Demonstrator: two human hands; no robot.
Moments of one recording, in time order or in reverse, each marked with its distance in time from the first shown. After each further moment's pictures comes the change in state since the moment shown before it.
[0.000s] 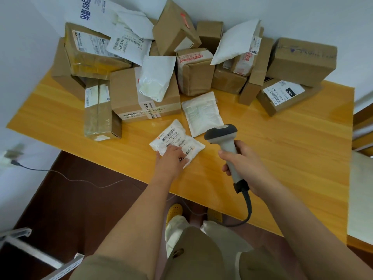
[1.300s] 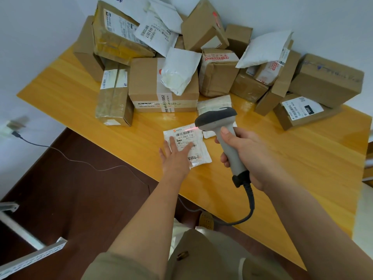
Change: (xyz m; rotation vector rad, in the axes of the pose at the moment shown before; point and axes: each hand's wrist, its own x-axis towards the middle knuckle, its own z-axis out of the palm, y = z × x) left_hand 0.001 0.001 0.019 0.203 0.017 -0.195; right_hand -0.011 -0.050 0.028 0.031 -0.135 -0.124
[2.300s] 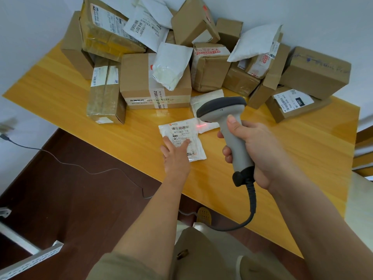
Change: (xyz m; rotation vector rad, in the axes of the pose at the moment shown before) left_hand -0.017 0.022 0.003 -0.165 0.134 -0.079; right_hand -0.026 -0.014 -0.004 0.163 0.092 0.040
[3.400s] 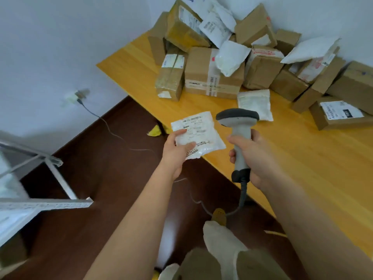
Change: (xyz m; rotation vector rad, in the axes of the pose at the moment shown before) left_hand -0.118 -0.099 -0.060 -1.522 0.098 -0.260; right_hand -0.059 0.080 0.048 -0.033 -0.096 -0.037
